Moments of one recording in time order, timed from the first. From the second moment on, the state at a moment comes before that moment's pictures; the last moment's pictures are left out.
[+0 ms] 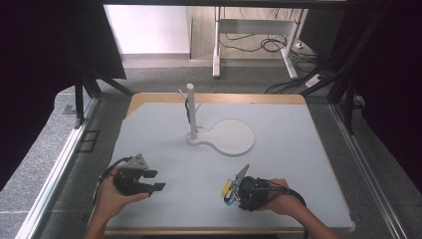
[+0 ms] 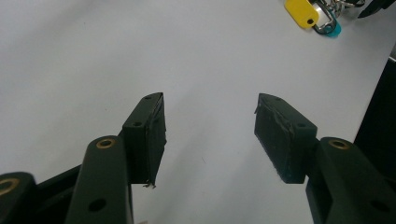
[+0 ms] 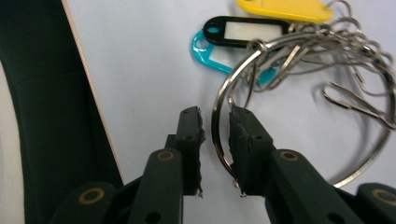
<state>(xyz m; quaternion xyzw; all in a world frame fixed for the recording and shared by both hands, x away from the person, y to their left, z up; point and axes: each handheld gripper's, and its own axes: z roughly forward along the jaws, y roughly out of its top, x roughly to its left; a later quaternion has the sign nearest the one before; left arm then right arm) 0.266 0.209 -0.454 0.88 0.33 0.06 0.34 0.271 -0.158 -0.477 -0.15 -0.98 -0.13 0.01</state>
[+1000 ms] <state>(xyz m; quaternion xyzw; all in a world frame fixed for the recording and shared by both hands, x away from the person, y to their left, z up) 0.265 0.207 -0.456 0.88 0.32 0.06 0.34 0.301 -0.169 -0.417 -0.20 -0.97 -0.17 0.03</state>
